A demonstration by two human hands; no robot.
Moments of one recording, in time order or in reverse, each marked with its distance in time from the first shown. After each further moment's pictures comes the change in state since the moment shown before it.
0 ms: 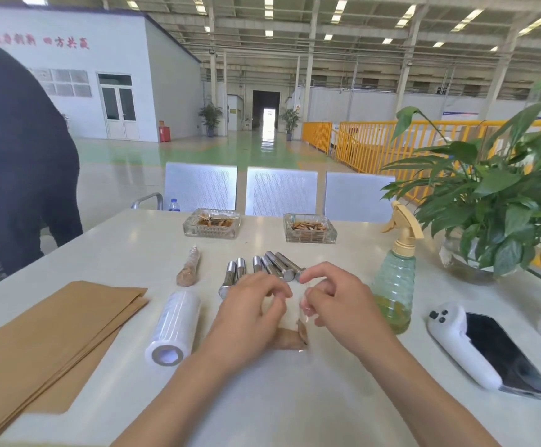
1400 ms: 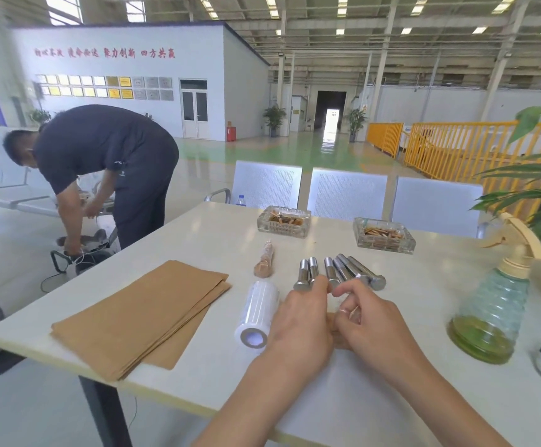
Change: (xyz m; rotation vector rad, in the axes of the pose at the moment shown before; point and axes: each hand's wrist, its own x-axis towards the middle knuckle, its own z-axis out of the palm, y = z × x) left_hand -0.026 0.005 -0.033 0.276 -0.137 -0.363; right_hand 0.009 0.018 0.077 -0.190 -0.115 -0.263
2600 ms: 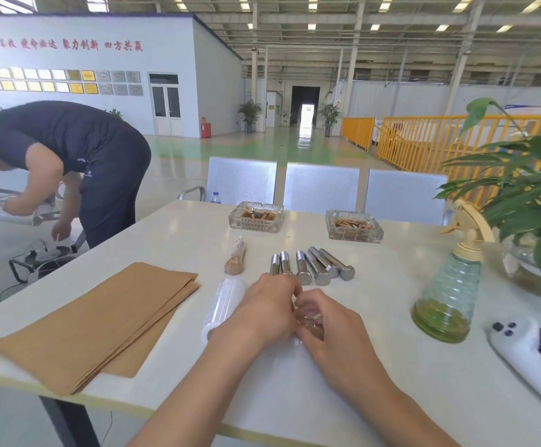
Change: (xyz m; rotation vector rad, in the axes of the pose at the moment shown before) left_hand 0.033 -0.004 -0.014 0.063 -0.234 -0.025; right_hand -0.019 0.020 0.019 -0.001 0.046 -0.192
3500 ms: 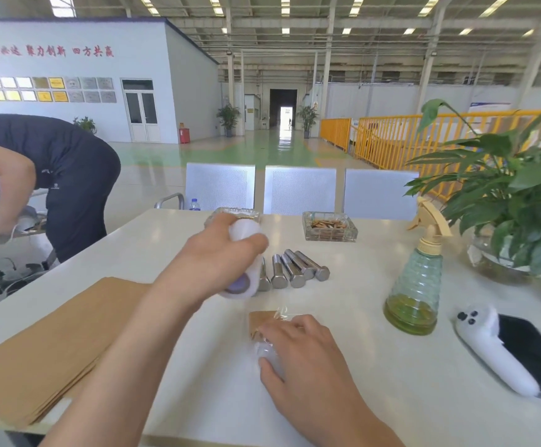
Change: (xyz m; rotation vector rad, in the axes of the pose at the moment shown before) left_hand -0.021 0.027 -0.078 -0.433 0.255 -0.132; right_hand -0.028 -0.036 -0.010 -0.493 -0.240 -0.004
